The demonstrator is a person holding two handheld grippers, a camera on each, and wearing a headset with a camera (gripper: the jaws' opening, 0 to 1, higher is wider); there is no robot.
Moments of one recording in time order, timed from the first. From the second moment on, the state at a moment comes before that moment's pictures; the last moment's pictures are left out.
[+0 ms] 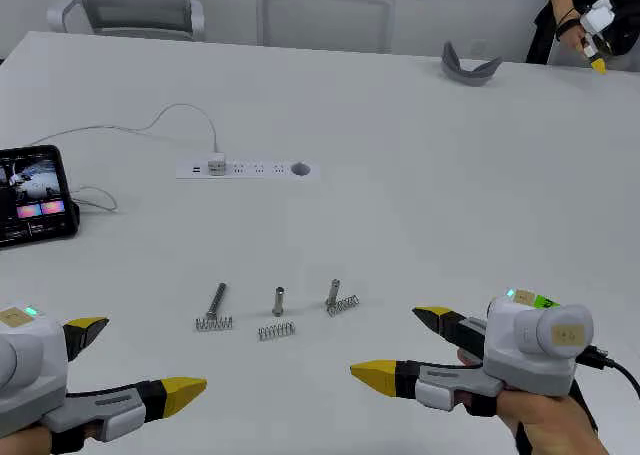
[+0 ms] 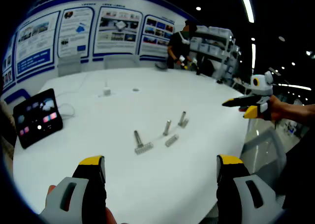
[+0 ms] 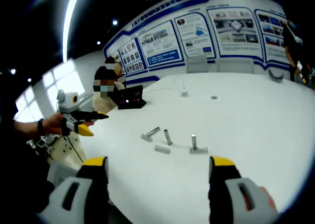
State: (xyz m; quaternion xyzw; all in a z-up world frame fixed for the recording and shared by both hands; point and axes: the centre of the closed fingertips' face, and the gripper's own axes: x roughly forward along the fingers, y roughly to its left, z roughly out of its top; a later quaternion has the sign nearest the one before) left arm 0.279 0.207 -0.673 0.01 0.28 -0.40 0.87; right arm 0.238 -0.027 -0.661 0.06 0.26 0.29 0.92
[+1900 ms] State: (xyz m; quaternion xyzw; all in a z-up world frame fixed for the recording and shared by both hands) left arm 0.330 0.178 -0.703 0.05 0.29 -0.43 0.85; right arm 0.211 -0.021 -0.682 0.06 0.27 0.28 0.92
